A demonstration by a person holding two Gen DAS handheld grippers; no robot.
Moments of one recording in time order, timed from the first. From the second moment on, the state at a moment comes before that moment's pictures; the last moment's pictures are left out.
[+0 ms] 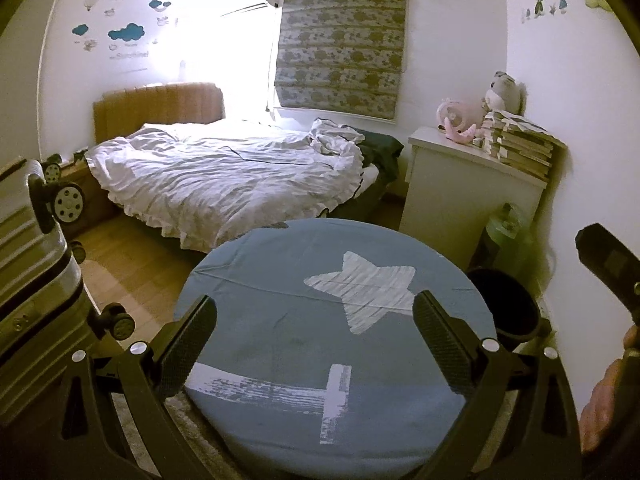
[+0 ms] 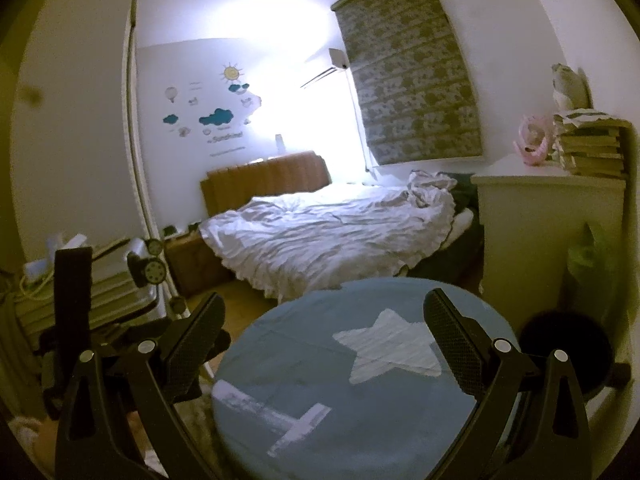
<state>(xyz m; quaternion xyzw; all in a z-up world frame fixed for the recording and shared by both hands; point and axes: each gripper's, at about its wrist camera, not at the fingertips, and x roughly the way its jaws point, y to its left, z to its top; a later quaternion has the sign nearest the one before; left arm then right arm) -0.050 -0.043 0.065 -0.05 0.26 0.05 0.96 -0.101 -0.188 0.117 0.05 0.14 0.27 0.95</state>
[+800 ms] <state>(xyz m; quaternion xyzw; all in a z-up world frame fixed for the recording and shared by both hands) -0.044 -0.037 0.058 -0.06 0.26 0.05 0.96 -0.079 -0.177 0.102 0.05 0.17 0.27 0.95</state>
